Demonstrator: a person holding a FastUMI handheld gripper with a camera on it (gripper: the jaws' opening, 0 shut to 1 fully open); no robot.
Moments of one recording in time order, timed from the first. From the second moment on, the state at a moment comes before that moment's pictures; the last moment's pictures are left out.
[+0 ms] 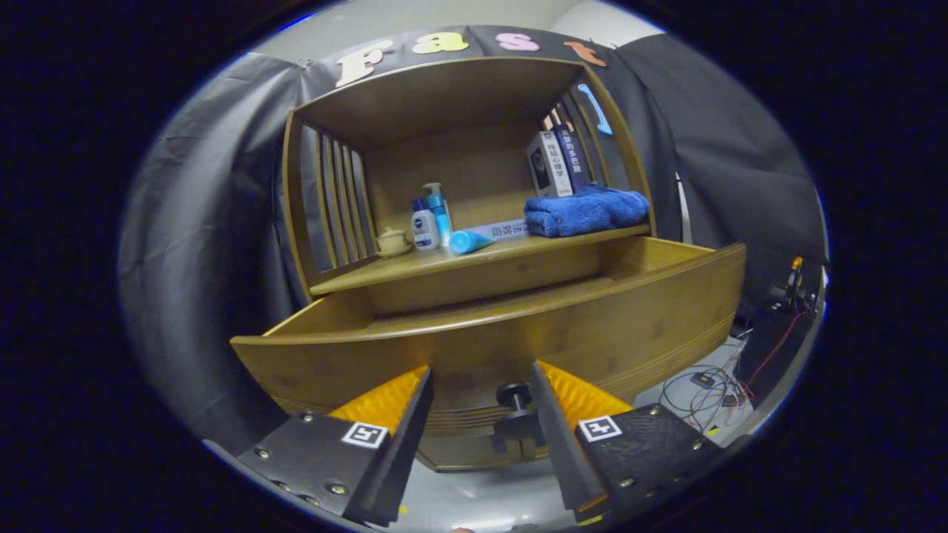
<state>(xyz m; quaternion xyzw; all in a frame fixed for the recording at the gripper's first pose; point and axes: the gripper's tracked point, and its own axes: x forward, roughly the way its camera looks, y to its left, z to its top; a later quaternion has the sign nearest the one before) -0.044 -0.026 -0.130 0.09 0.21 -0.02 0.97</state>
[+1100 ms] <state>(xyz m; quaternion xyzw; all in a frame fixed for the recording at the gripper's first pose) 0.061 -0.028 -0.154 0.09 0.21 0.00 0.97</state>
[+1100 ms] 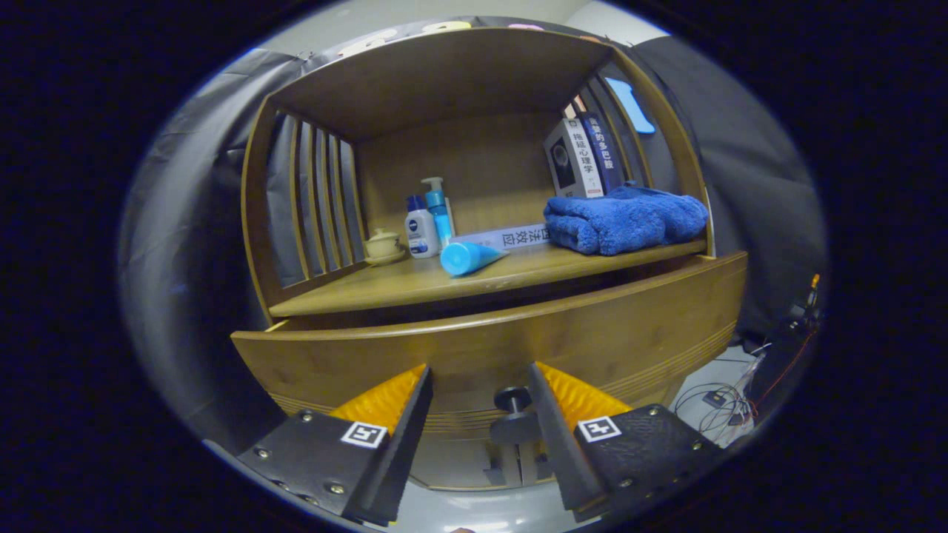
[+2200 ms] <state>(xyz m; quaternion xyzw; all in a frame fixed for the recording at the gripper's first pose) 0.104 -0.022 -0.160 0.11 0.20 -0.01 0.97</state>
